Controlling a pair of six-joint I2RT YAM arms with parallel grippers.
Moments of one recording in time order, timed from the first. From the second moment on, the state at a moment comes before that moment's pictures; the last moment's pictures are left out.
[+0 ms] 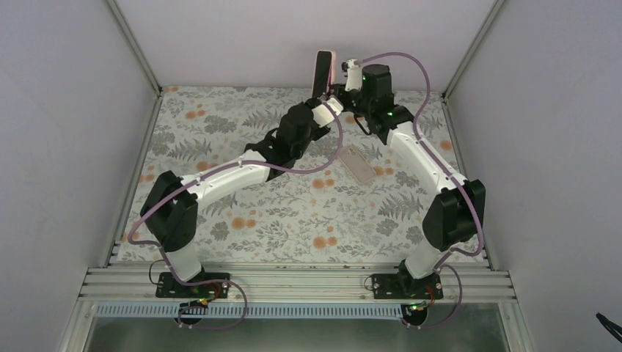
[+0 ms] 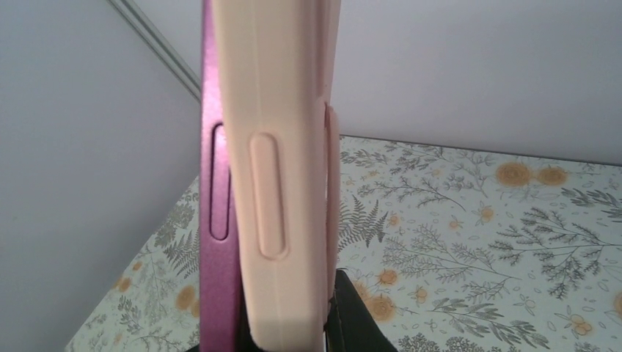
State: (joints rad) left arm -0.80 1.73 1.39 0.19 -0.40 0.49; right arm 0.39 1.67 1.55 -0.25 -0.34 0.32
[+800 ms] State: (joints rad) left arm -0.84 1.88 1.42 0.56 -0.66 0.60; right arm 0.41 1.66 1.52 -0.13 -0.24 0.38
